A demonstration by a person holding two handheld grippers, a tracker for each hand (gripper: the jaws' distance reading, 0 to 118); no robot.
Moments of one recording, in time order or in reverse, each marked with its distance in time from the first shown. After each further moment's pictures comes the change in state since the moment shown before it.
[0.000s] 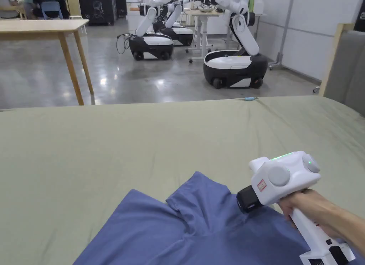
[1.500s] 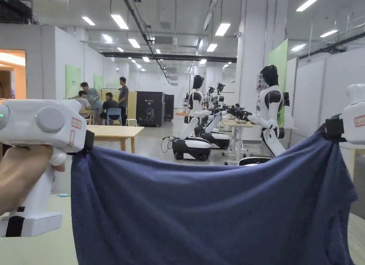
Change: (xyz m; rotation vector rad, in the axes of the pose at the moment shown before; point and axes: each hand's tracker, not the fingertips) left arm 0.098 0.308 0.230 0.559 0.093 -0.082; right arm 0.054 -0.001 0.482 0.846 -0.121 -0.130
